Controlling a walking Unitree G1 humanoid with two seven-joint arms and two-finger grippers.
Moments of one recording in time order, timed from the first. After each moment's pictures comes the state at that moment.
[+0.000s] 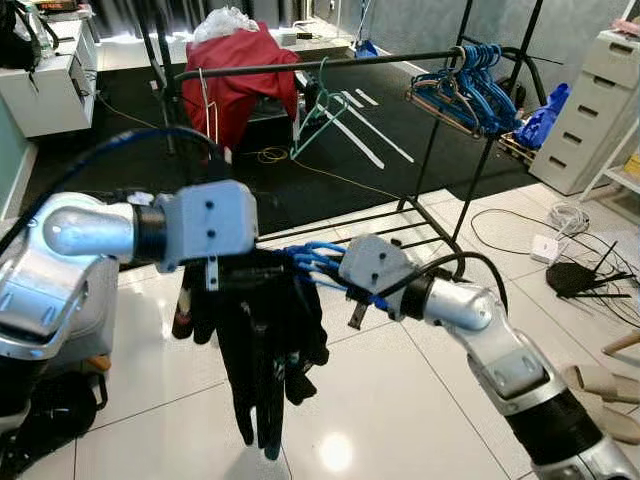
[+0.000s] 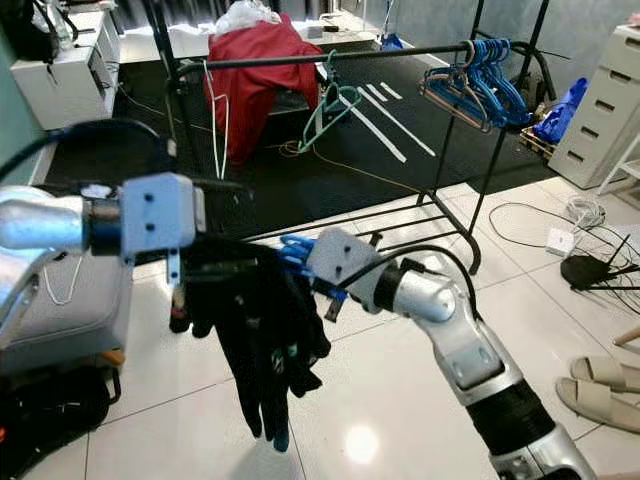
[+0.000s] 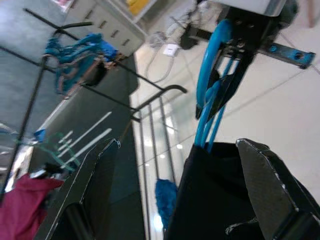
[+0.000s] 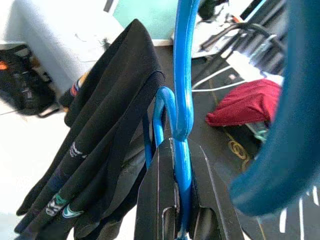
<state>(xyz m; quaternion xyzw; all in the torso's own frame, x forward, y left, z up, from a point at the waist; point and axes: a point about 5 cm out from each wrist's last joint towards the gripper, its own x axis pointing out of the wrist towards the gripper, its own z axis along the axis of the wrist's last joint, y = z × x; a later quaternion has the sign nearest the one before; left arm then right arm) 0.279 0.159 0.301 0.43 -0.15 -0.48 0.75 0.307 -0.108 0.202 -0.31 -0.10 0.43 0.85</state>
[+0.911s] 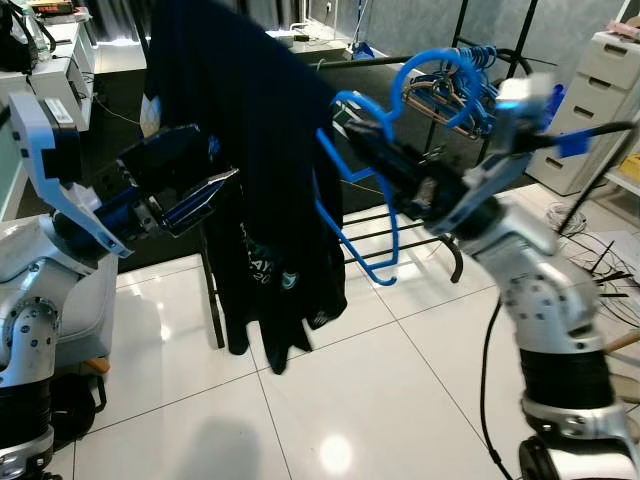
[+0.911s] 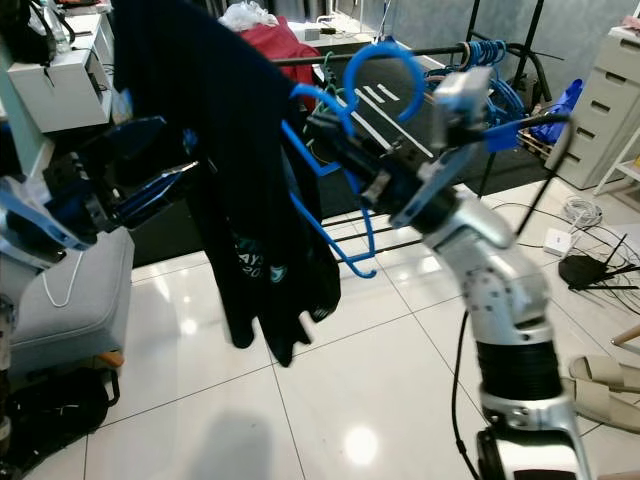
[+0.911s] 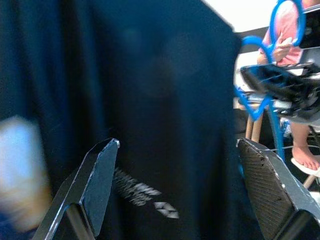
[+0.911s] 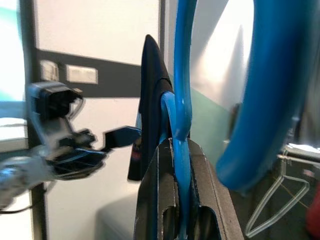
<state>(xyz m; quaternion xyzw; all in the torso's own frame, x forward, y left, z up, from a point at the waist) 0.276 0.217 0.298 0.02 -0.27 -0.39 0.88 0.297 -0.134 0.312 0.10 -0.24 0.52 0.81</state>
